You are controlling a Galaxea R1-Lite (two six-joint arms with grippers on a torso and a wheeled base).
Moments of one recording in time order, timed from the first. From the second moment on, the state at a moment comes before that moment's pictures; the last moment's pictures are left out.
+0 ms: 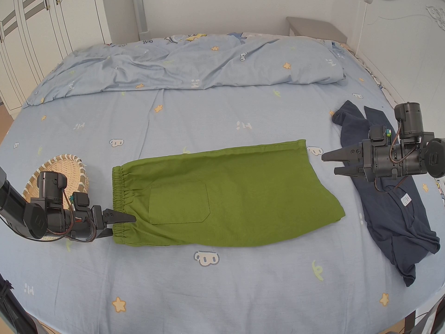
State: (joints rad) left arm 0.13 1.89 -0.68 -0.40 -0.80 -0.31; right arm 0.10 1.77 -1.12 -0.04 0.79 0.30
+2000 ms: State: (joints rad) left arm 0.12 1.96 -0.74 -0.50 -0.74 -0.33; right arm 0.01 1.97 -1.16 -0.05 0.78 0.26
